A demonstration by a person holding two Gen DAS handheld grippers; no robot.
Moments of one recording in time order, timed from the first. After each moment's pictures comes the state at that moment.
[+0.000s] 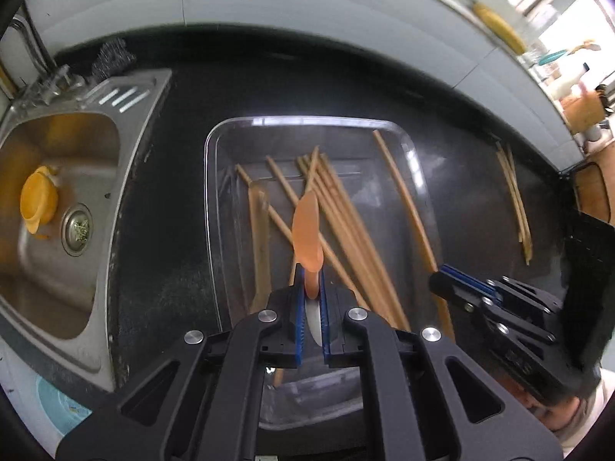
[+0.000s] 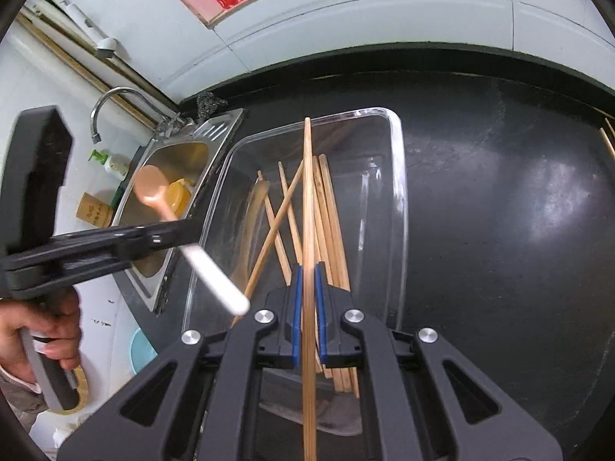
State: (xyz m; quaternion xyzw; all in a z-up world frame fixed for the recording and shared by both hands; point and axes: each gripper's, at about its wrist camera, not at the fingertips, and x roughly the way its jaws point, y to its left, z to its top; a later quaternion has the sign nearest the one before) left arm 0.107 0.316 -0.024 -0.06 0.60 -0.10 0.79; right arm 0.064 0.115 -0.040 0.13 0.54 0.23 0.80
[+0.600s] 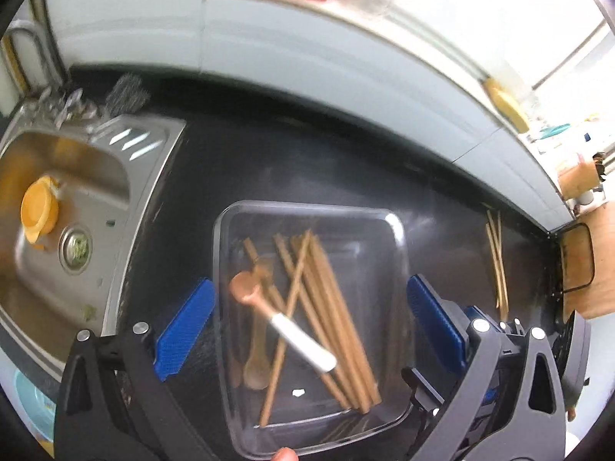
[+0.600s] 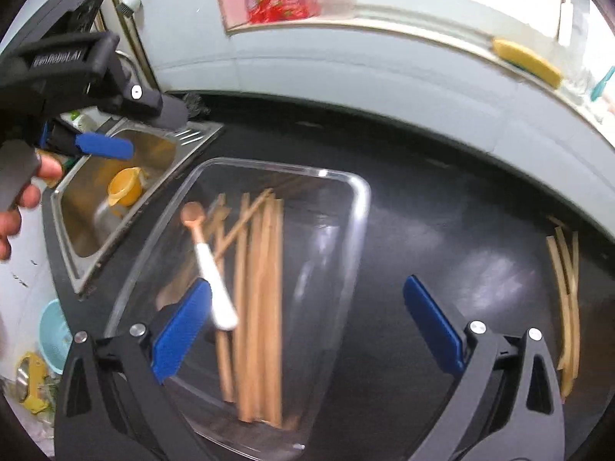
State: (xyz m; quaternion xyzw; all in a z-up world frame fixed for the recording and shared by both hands) left arm 0.148 0.322 0.023 -0.12 0.55 -0.08 0.82; right arm 0.062 0.114 -0.026 -0.05 0.44 0.18 0.88
